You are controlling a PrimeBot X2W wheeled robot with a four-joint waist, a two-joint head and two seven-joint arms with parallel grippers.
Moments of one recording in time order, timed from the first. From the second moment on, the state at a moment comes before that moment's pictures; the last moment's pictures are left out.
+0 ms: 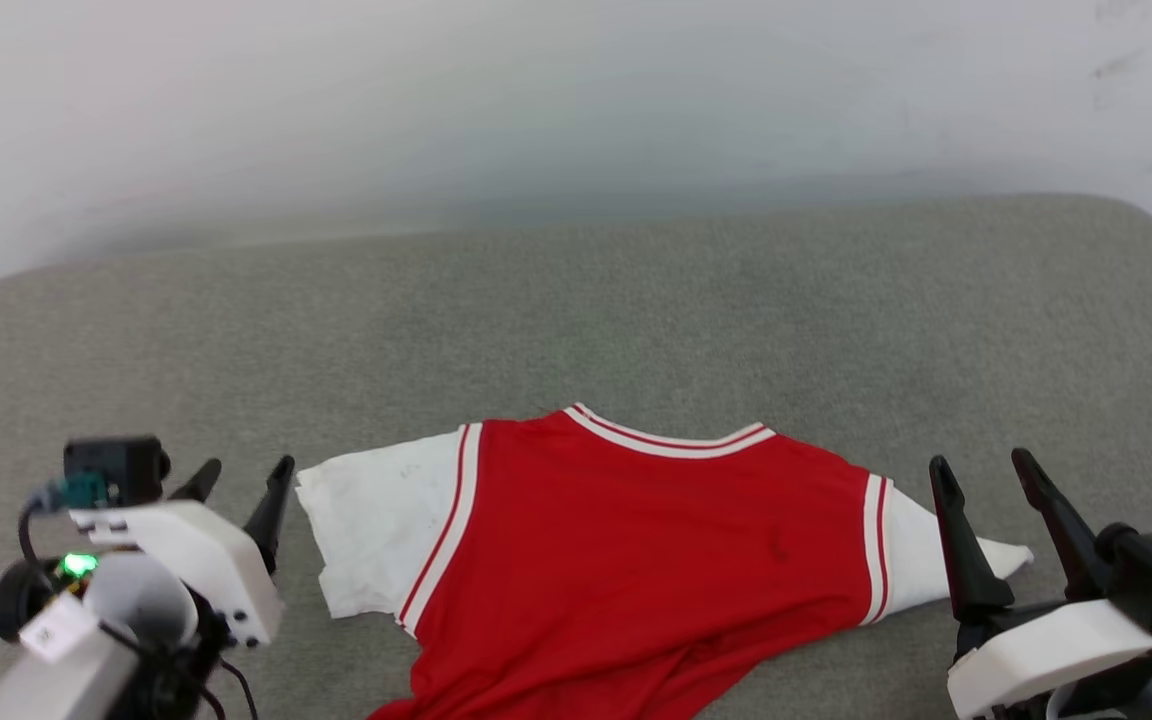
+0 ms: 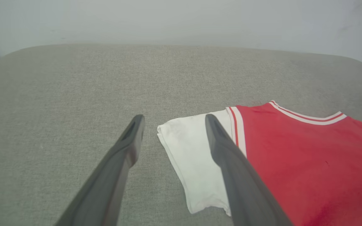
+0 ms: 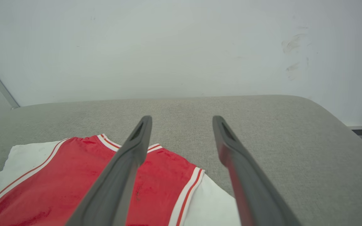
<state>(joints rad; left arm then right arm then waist) -0.22 0.65 -0.48 0.07 -0.86 0.26 0.07 0.08 -0.05 -0.02 -0.18 0.16 0.13 0.05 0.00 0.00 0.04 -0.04</state>
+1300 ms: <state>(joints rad) -0.57 0.71 -0.58 0.44 -1.02 0.05 0.61 -0.08 -0.05 -0.10 0.04 0.33 0.13 0.11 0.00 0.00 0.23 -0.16</state>
